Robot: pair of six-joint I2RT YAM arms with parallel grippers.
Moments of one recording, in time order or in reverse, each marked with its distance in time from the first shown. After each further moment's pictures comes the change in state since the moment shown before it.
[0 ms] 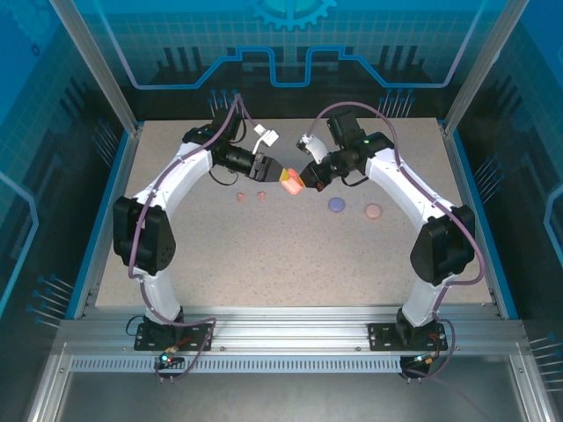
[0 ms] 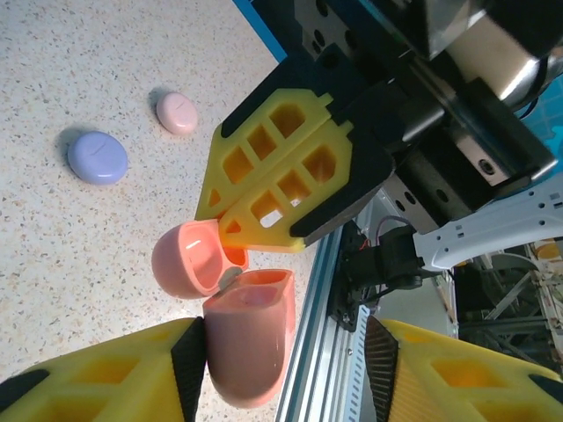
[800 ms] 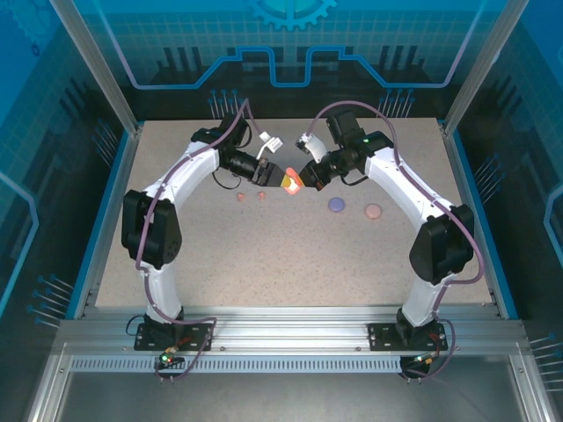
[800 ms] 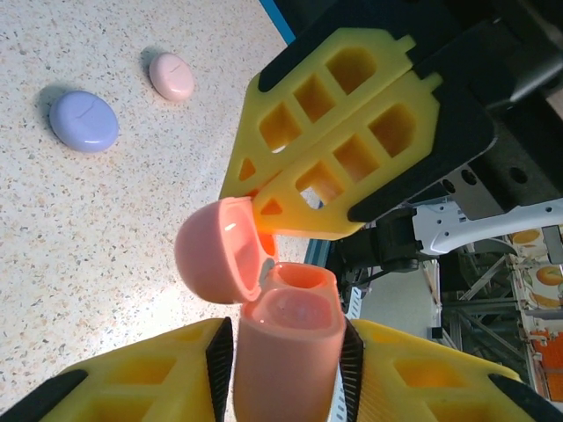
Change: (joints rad) left arm -0.011 0.067 0.020 -0.072 0.016 0.054; right arm 0.000 0.010 0.013 -0.002 -0.010 0.000
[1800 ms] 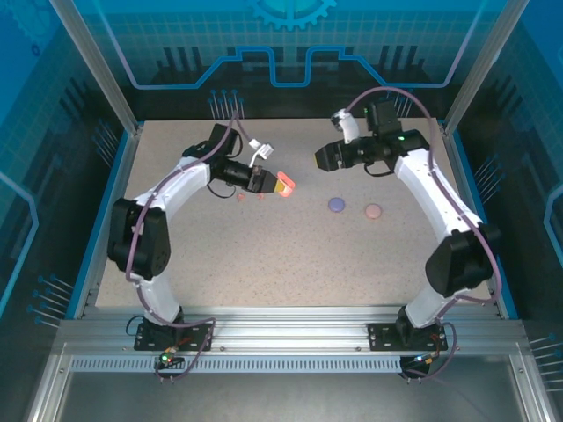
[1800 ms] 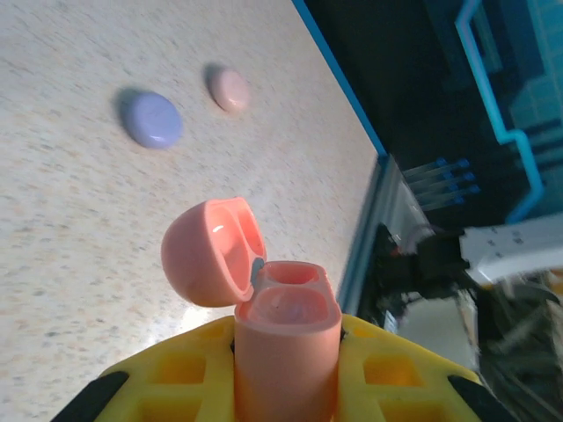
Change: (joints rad) left arm 0.046 -0.173 -0.320 0.361 -0.092 -0.189; right arm -0.163 -0.163 -0.066 0.121 -0.026 0.247
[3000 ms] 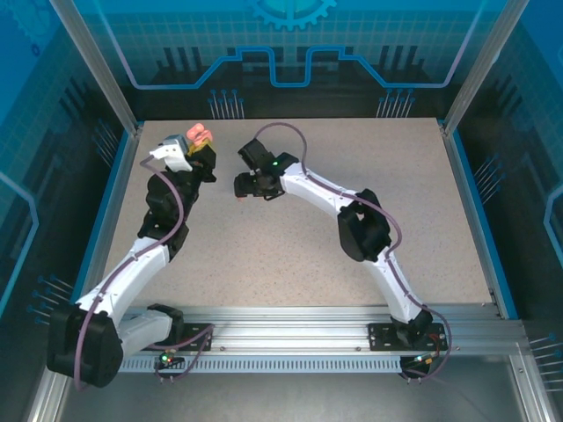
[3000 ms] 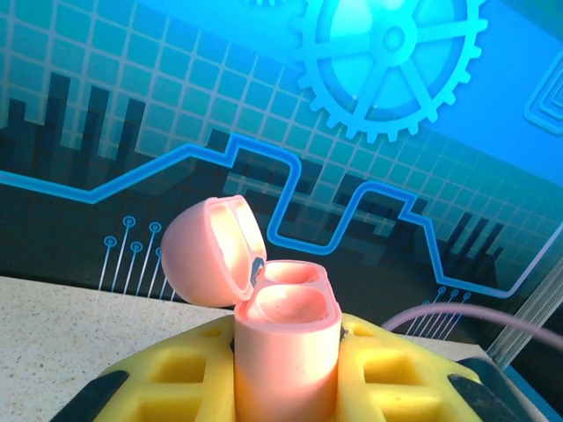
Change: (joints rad) left arm 0.034 -0.691 -0.708 1.119 -1.115 -0.336; right arm 0.507 0.757 0.539 0.015 0.571 0.575
